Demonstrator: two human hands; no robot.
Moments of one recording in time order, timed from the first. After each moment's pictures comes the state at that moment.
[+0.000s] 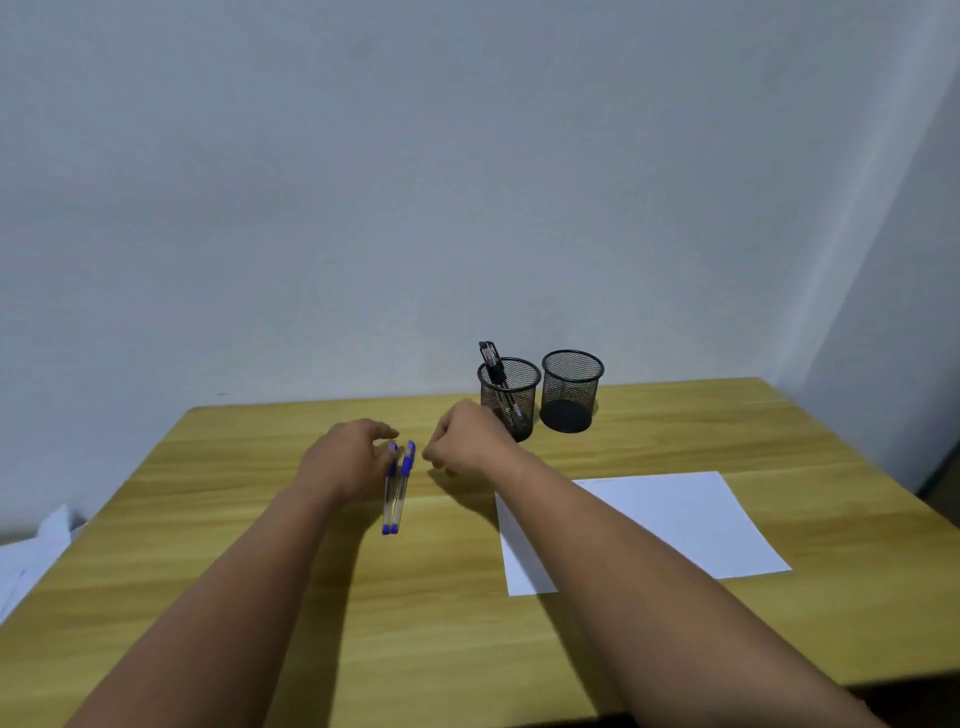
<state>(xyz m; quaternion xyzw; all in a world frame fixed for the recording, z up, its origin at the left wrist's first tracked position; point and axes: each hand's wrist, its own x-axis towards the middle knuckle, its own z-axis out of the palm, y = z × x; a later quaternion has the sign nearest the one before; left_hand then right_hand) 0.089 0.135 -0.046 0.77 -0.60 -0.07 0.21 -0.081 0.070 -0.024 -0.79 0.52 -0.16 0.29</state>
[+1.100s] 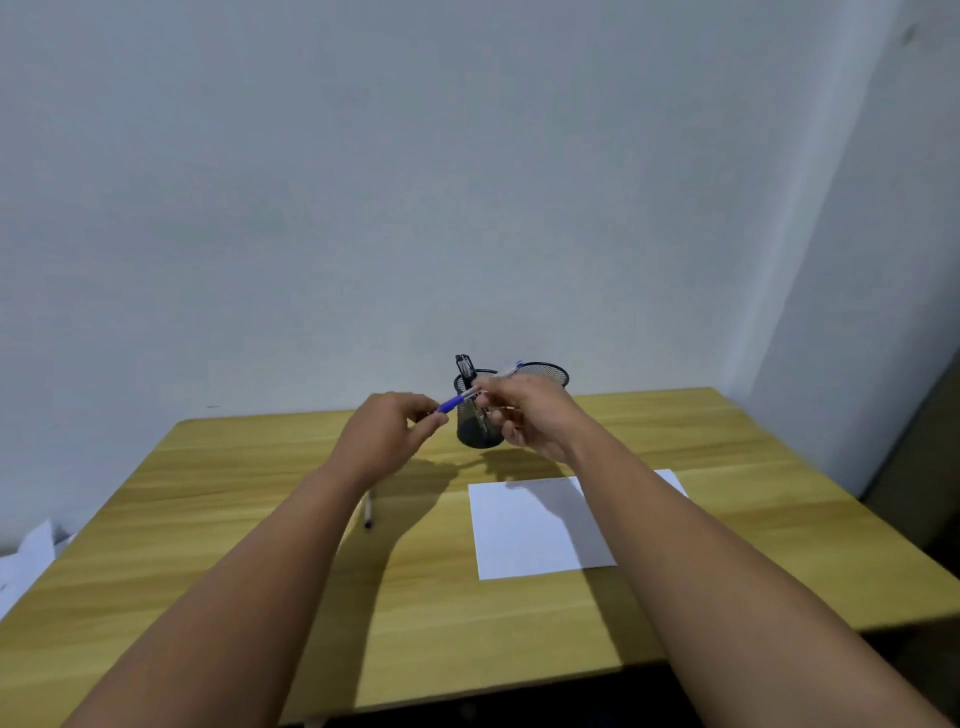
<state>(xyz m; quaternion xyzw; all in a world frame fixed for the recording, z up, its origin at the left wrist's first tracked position) 0.020 0.147 0.008 0.62 -0.69 -0.07 0.36 -0.188 0.078 0.030 -0.54 0.40 -0.36 0.65</state>
